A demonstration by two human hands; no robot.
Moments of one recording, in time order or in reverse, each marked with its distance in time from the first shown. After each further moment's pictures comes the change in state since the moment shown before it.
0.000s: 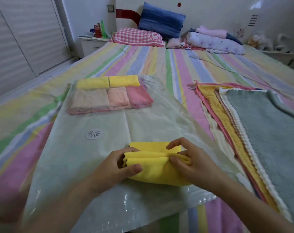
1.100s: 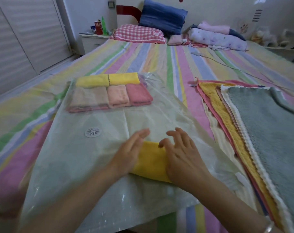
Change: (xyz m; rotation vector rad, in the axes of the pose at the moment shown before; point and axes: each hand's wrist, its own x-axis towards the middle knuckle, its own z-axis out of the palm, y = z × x) left_hand 0.055 -0.032 0.021 0.226 0.182 0.055; right_hand 0.017 0.001 0.031 -0.793 0.182 -0.210
